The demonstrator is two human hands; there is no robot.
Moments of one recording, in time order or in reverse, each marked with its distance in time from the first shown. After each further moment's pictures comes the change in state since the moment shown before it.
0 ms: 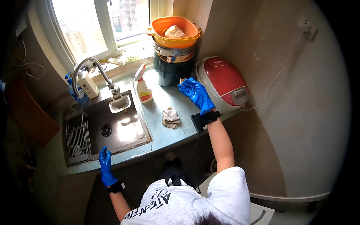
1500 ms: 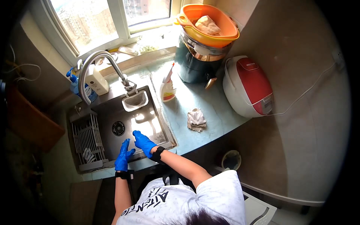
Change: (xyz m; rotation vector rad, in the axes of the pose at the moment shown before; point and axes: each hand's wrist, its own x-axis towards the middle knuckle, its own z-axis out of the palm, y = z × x) left_hand 0.111 -0.081 -0.013 0.616 -0.282 0.221; right_hand 0.035 0.406 0.097 -1.383 -0.242 -0.253
